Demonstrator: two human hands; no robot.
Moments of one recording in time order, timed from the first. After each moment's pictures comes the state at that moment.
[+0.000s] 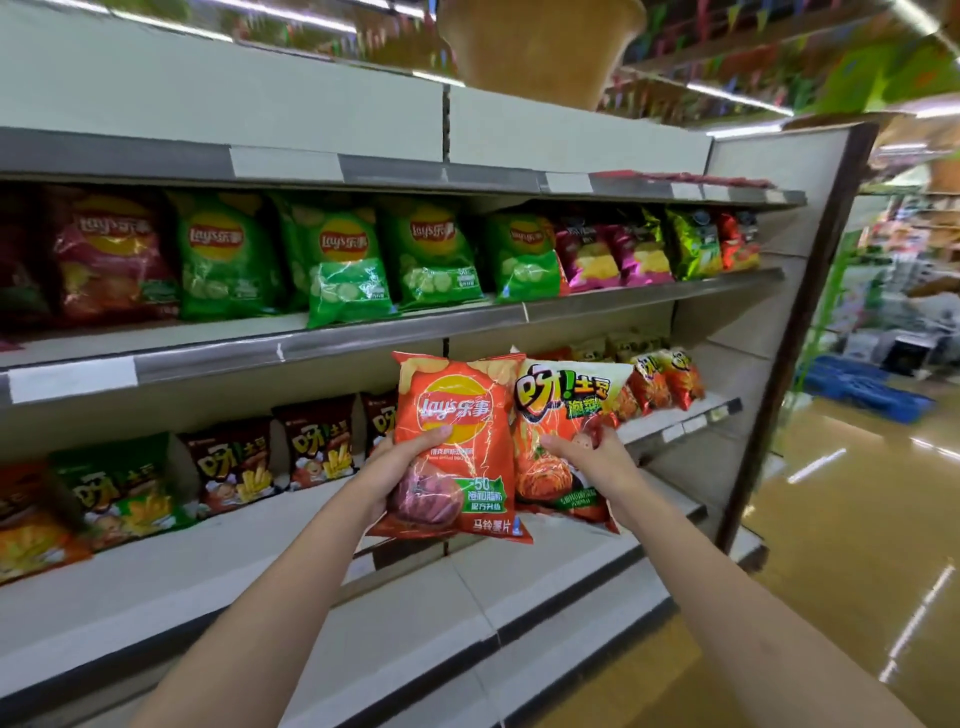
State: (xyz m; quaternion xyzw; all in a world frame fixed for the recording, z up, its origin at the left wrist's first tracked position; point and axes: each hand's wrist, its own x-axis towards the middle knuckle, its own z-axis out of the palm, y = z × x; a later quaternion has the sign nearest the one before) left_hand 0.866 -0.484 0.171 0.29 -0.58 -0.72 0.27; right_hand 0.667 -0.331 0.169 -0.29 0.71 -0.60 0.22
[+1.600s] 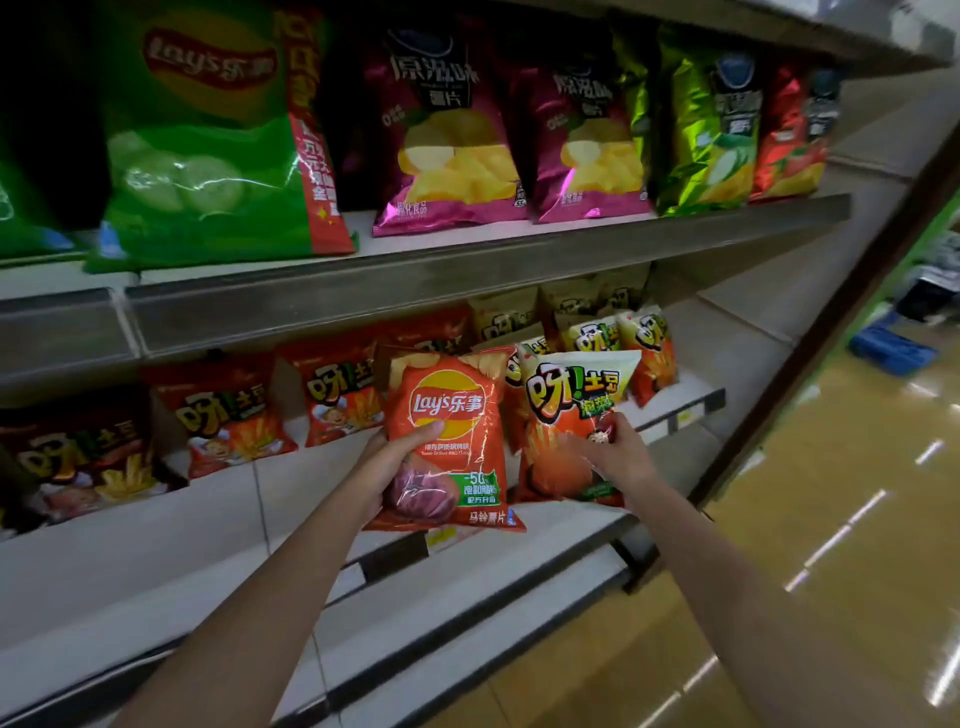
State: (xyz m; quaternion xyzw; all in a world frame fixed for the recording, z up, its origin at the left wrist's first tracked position) left_hand 0.406 -0.598 0.055 0.36 -0.50 -0.76 0.22; right_hand 0.197 -0.435 0.085 -0.22 0.82 -0.47 0.25
